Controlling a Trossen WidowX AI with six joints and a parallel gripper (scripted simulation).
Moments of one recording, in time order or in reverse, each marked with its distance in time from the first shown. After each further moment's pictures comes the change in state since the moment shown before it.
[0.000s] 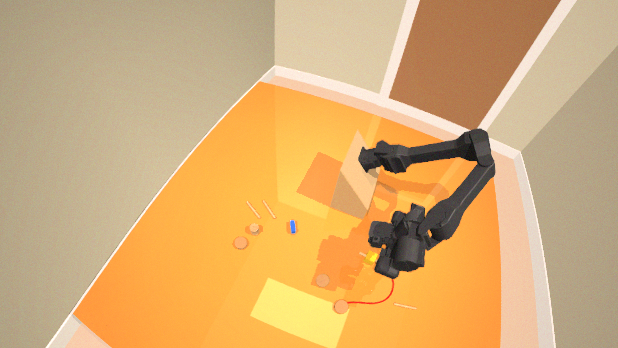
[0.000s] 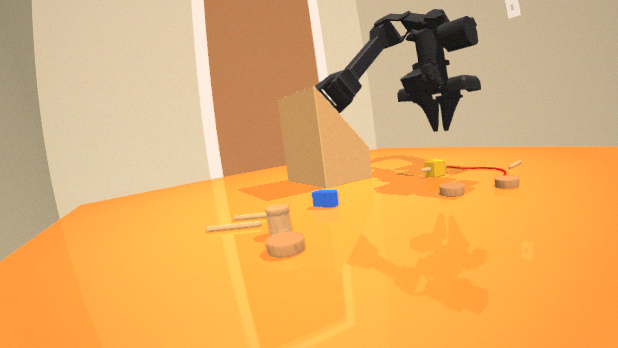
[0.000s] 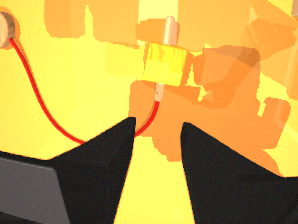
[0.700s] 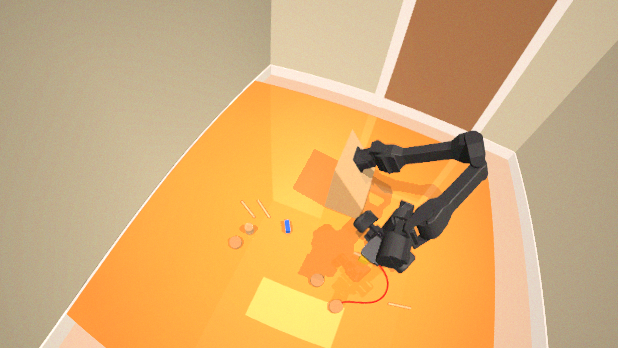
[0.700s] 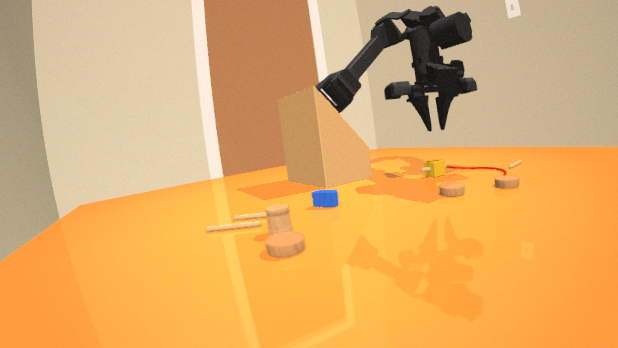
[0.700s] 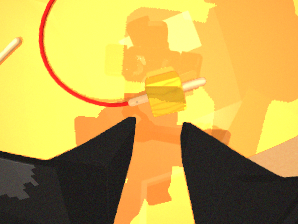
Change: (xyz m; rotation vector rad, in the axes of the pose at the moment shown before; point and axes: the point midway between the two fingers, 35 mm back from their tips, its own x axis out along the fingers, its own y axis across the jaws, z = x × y) arm -0.003 0.002 0.018 -1.116 -0.006 0.007
